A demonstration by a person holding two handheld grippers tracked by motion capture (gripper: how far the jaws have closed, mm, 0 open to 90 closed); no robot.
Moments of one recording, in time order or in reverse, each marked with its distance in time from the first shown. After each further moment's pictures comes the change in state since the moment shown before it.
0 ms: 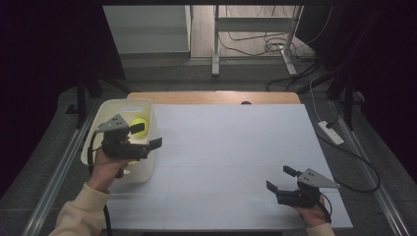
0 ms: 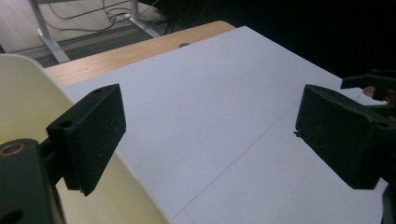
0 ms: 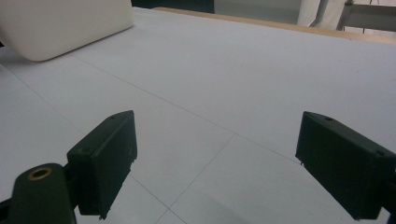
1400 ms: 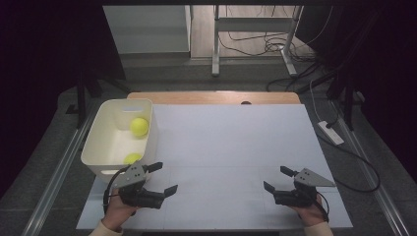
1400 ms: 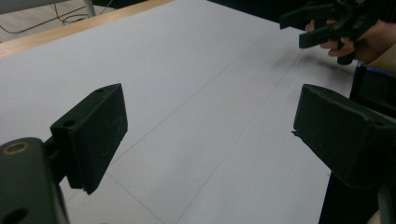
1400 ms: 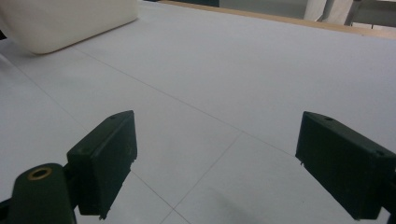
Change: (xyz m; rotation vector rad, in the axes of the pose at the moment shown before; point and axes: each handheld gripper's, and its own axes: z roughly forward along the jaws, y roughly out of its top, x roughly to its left) left arm -0.061 -0.091 0.014 0.013 -0.089 0.142; right arm 0.003 -0.001 0.006 0.023 0.016 -0.009
